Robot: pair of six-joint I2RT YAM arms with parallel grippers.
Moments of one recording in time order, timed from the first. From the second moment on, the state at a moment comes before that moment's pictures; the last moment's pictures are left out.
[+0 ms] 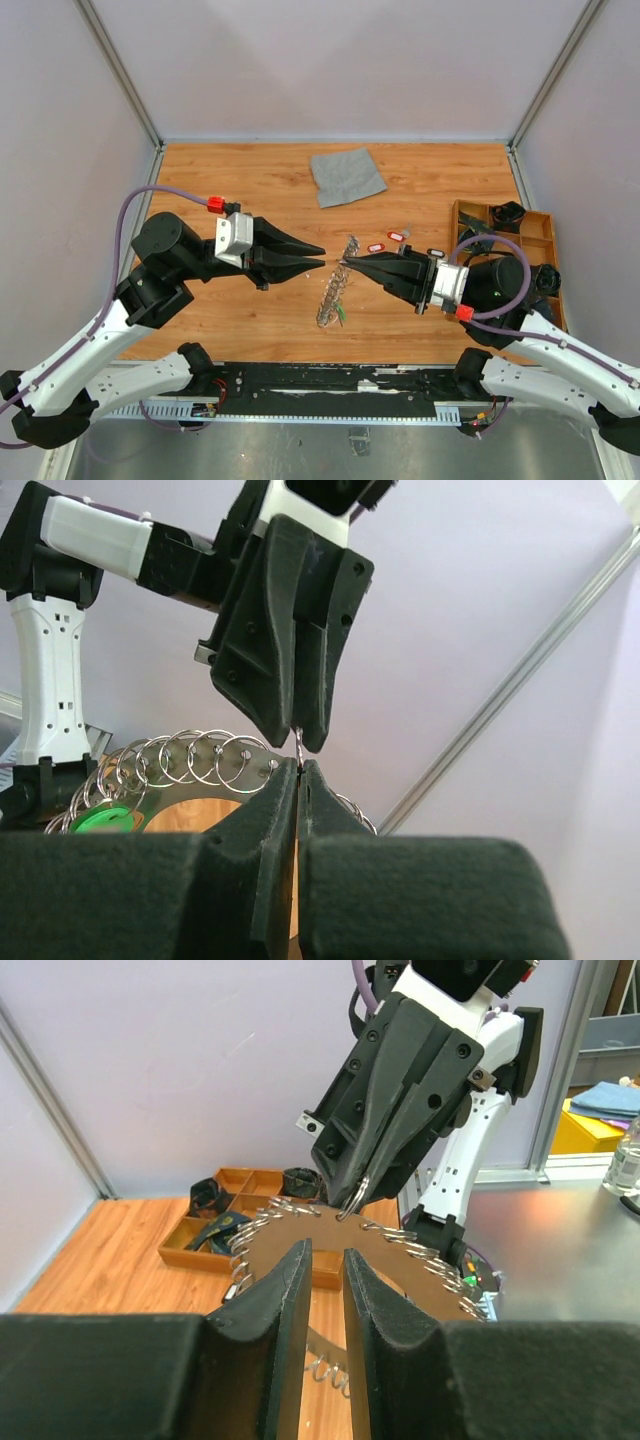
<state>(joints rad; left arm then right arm) -0.87 0.82 1.10 -0.06 0.63 0.00 1.00 0.73 0.78 0.46 -0.53 -0.37</state>
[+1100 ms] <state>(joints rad) -0.87 0.79 1.10 -0.07 0.58 0.10 1.04 0.77 0.94 0.09 -0.69 -1.03</state>
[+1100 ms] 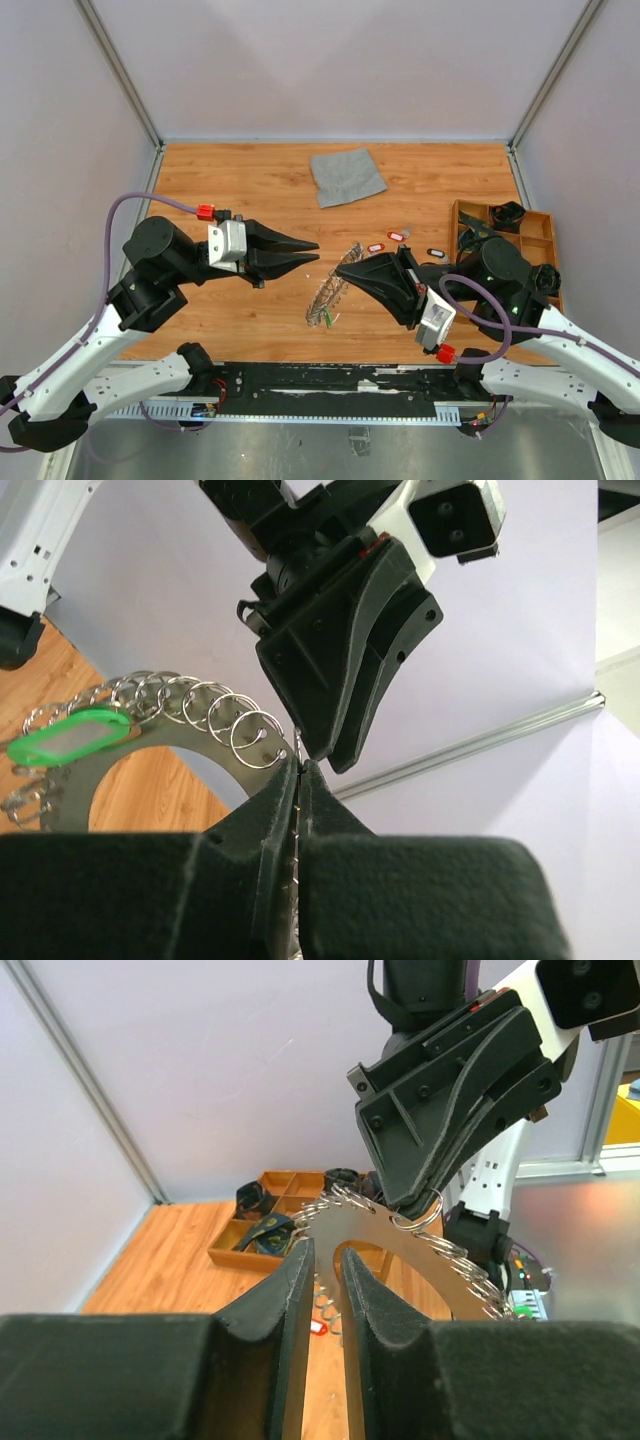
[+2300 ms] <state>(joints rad) -1.05 0.85 1.11 -0.19 0.28 0.33 1.09 0.81 1.09 -0.28 -0.43 -0.95</state>
